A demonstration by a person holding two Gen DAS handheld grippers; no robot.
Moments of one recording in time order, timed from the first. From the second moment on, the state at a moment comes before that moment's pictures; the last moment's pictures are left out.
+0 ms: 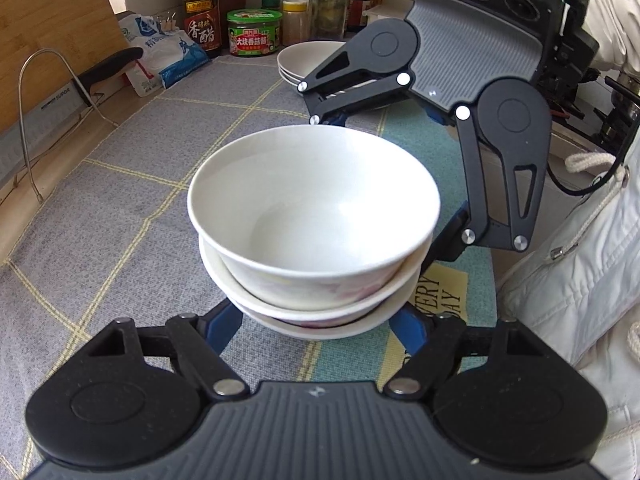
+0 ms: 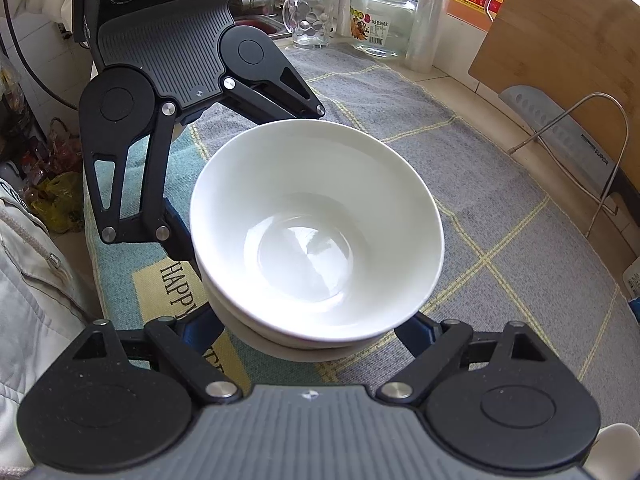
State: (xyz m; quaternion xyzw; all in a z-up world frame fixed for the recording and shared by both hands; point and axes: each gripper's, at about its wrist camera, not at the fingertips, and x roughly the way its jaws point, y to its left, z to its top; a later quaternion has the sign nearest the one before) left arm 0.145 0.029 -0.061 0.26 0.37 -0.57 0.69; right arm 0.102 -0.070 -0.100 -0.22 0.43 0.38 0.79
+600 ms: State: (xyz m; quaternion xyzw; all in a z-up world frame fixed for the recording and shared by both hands) left arm 0.134 0.018 -0.040 0.27 0.36 -0.56 0.70; right arm 0.091 -0.081 -0.080 -0.22 0.42 0.37 0.80
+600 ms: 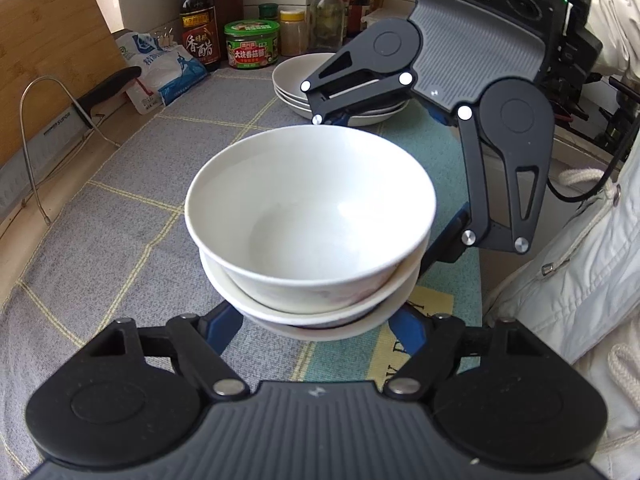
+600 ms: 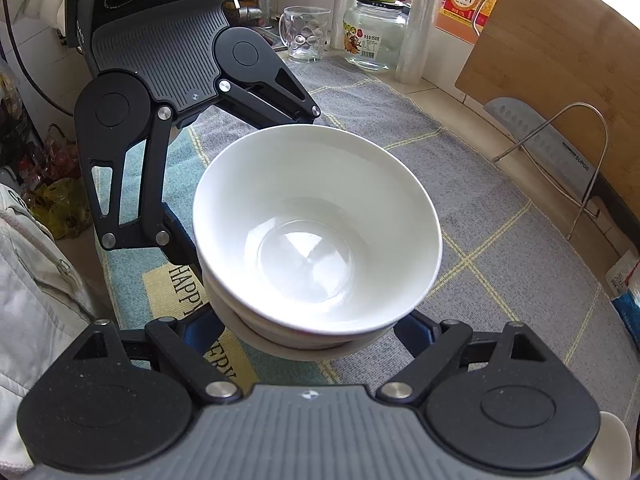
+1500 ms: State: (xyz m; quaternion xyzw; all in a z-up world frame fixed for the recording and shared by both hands) left arm 0.114 -0.112 -0.027 0.28 0.32 -0.57 0.70; right arm 0.050 -0.201 -0.040 -0.22 0.40 0.34 0.82
